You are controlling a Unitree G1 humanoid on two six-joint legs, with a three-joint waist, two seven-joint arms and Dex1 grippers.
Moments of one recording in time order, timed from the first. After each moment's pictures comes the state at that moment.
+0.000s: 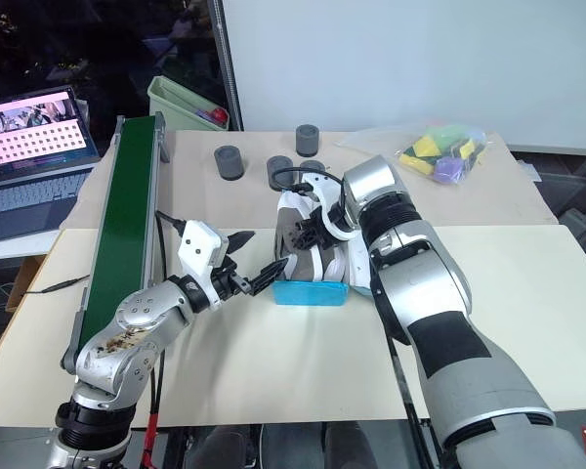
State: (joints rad) left arm -0.26 0.32 -0.09 -0.50 -0.33 0.65 -0.43; right arm -1.42 -0.22 0.34 1.07 0.06 1.14 0.96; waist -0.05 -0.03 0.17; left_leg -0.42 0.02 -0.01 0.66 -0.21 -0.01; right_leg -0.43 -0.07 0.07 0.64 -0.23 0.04
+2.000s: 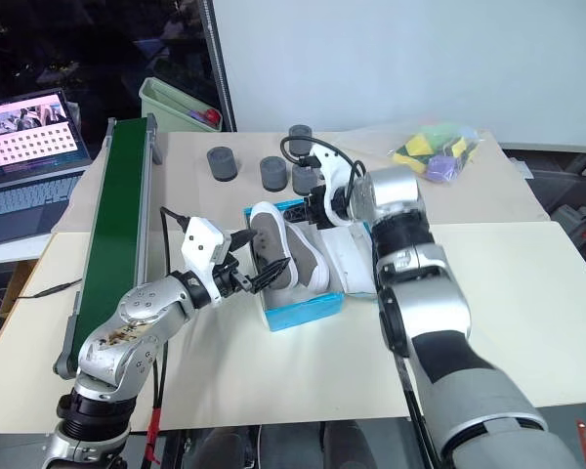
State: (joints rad) left arm -0.30 0.34 -0.09 -0.45 -0.34 0.64 -0.46; right arm -1.19 -0.14 -0.06 0.69 0.11 1.07 0.61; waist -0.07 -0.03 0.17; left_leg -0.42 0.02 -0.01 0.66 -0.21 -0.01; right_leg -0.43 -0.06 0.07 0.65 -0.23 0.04
